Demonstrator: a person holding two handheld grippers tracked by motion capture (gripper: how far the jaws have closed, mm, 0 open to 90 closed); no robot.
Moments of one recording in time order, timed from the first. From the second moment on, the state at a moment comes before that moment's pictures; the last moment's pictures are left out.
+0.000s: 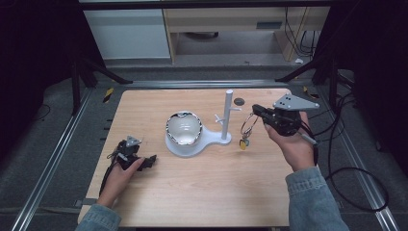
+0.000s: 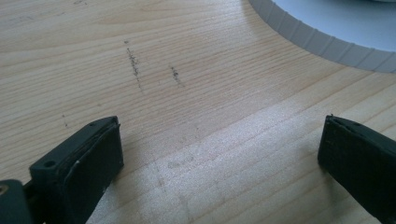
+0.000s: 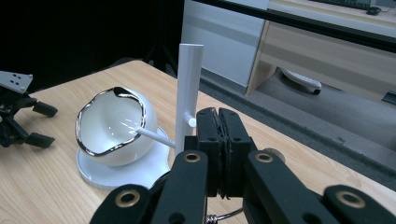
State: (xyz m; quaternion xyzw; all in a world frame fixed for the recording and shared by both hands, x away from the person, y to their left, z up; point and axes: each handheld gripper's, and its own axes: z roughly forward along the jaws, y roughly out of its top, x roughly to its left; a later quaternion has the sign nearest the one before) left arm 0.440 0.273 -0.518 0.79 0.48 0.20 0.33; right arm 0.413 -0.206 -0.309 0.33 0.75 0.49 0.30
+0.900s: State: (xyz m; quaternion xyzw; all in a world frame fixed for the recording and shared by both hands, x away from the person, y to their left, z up) left arm 0.440 0.273 -0.518 0.79 0.48 0.20 0.33; right arm 0.425 -0.194 -0.298 0.32 0.74 0.51 0.30
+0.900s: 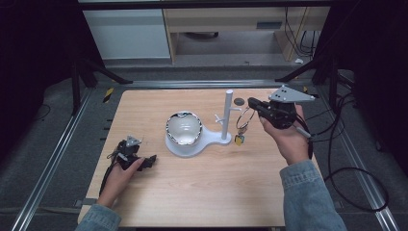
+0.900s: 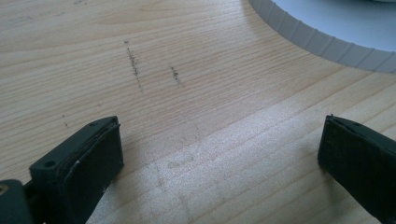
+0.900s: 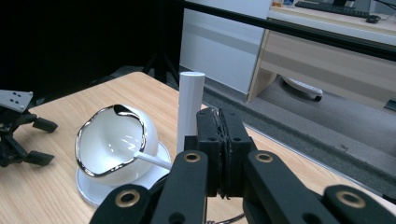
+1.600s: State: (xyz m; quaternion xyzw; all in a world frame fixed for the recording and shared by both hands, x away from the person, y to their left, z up) left arm 0.440 0.273 -0.518 0.79 0.48 0.20 0.33; right arm 0.432 -0.185 -0.296 0.32 0.74 0.51 0.30
